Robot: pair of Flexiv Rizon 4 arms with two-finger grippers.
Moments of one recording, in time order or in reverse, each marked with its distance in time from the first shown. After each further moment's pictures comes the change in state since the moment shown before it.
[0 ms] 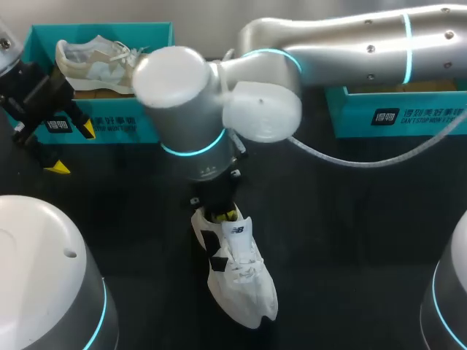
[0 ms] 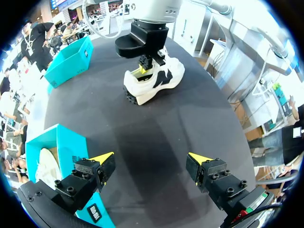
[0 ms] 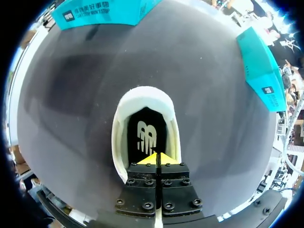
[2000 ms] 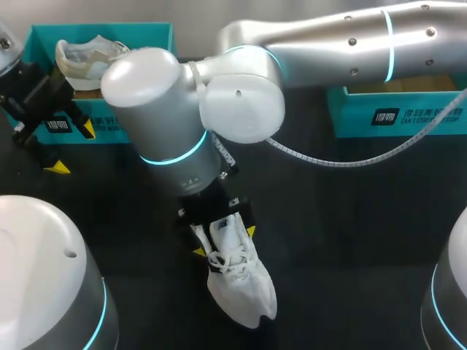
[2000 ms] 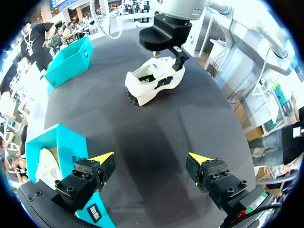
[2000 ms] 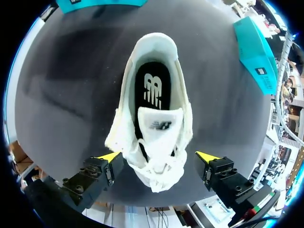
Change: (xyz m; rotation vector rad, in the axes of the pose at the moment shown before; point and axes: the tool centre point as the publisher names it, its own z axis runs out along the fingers) left arm 0.000 0.000 0.000 0.000 0.000 0.000; right arm 0.020 -0.074 -0.037 0.149 -0.066 0.026
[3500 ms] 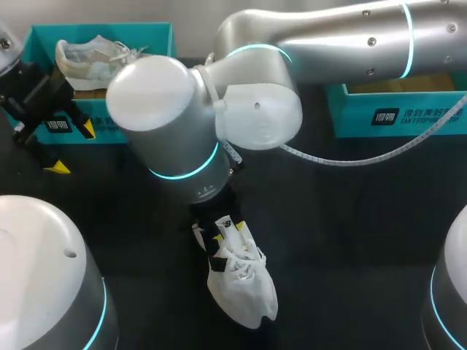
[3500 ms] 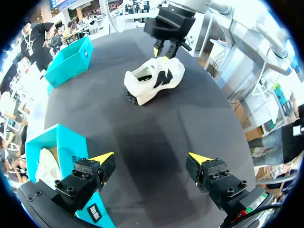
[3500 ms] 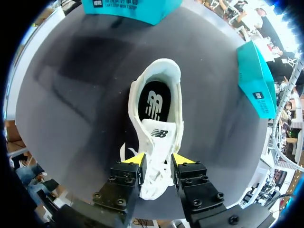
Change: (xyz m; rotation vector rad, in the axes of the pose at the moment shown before) left arm 0.000 0.000 0.000 0.000 0.000 0.000; right arm -0.014 0.019 -0.006 -0.184 -0.012 -0.149
